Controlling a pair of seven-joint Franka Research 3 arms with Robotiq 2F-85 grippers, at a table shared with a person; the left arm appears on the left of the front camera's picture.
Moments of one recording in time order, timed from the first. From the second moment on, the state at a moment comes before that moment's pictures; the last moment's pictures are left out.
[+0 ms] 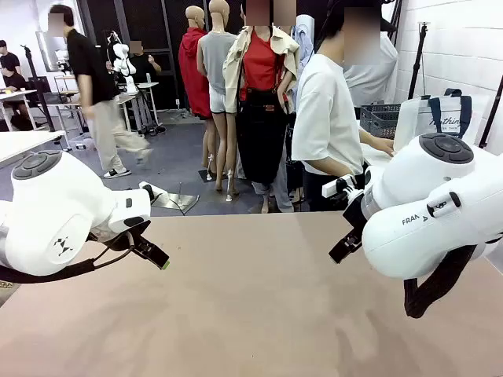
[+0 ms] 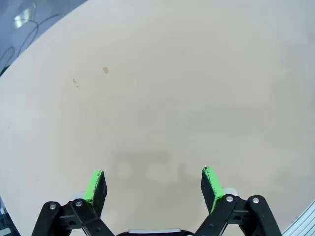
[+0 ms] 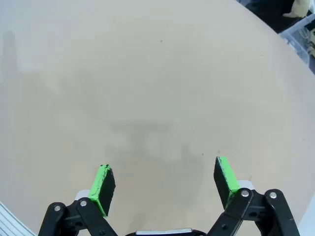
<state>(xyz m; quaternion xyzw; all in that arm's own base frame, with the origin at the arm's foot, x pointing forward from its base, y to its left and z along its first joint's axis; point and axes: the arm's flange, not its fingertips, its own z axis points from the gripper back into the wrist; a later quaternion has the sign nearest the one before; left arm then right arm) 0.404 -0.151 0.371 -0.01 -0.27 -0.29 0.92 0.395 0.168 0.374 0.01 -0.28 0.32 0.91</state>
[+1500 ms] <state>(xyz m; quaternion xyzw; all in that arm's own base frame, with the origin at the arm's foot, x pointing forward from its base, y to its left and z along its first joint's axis) 0.397 -0.039 0.515 0.07 -0.42 -0.17 0.89 0.396 -0.034 0.510 0.00 -0.43 0.06 0.90</state>
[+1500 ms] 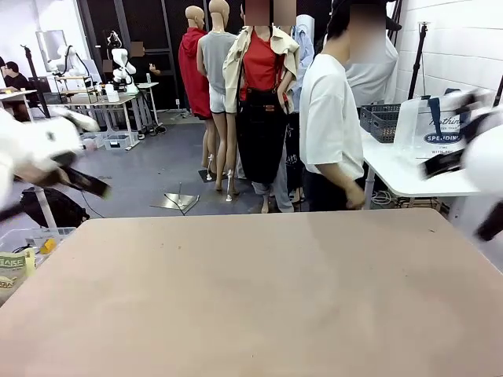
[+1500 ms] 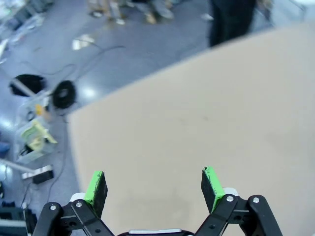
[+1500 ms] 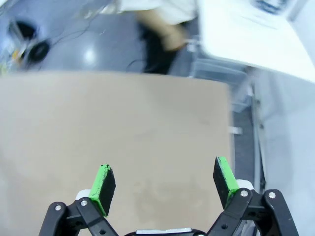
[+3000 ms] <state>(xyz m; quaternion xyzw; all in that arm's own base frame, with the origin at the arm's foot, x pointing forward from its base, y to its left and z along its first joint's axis) 0.340 0.175 0.526 -0.02 -0.41 0.14 0.90 0.354 -0.221 0.446 0.05 -0.39 -0.20 0.90</state>
